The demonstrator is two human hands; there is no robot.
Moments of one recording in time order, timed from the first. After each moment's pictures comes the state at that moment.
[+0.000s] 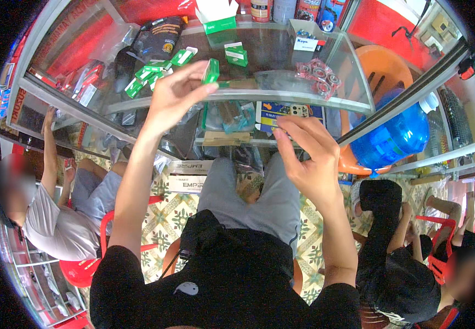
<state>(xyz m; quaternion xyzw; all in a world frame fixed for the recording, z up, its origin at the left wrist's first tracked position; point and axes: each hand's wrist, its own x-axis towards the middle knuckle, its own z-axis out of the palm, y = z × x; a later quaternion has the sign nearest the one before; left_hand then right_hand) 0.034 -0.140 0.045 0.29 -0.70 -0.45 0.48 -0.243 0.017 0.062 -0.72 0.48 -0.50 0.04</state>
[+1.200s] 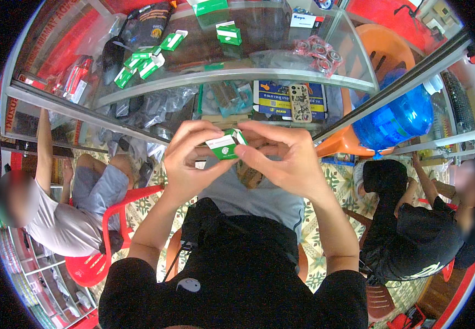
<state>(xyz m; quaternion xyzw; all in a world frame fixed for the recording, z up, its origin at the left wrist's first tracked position) 0.006 0.006 0.011 0.30 -0.73 -0.34 0.52 -0.210 0.038 0.045 -0.50 0.41 -0.53 0.55</state>
